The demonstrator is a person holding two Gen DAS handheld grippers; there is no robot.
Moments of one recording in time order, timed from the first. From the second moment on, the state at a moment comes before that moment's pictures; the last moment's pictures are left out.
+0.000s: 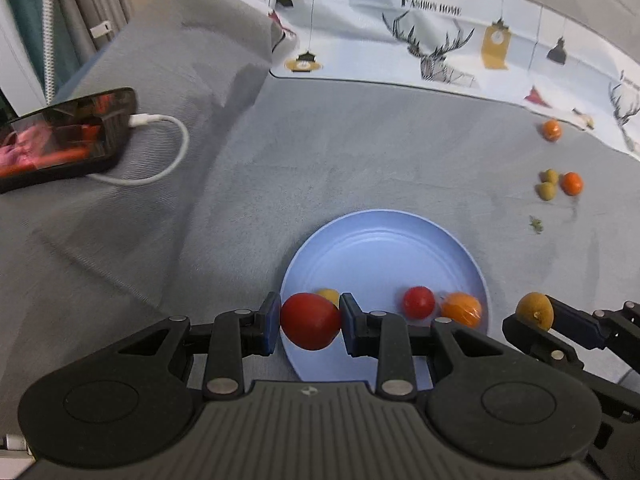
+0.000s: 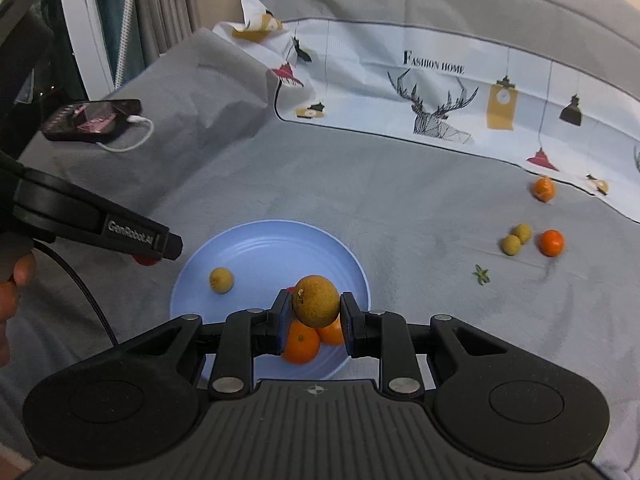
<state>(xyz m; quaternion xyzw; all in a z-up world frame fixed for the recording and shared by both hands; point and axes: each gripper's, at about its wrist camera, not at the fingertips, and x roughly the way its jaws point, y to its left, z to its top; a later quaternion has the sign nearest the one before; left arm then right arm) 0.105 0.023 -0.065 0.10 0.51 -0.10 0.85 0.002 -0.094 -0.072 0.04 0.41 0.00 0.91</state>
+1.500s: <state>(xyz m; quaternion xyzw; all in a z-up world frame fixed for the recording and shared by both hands) -0.001 0.046 -0.014 0.13 0.49 -0.09 0.86 -0.093 -0.076 -0.031 0.02 0.40 -0.01 0.92</state>
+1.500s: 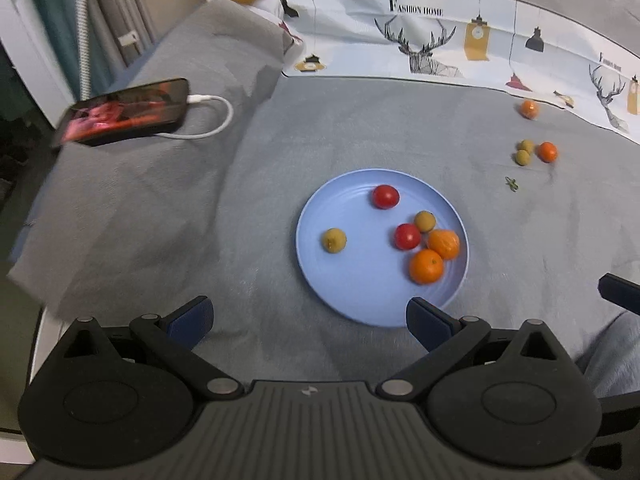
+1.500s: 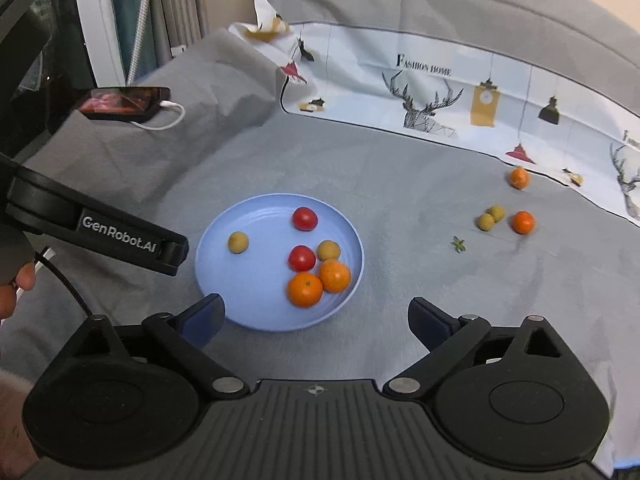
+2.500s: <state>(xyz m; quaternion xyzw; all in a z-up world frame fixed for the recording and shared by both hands) -0.099 0.062 0.032 0.13 0.42 -0.09 0.89 -0.196 -0.062 0.021 0.00 0.29 -0.04 0.96</state>
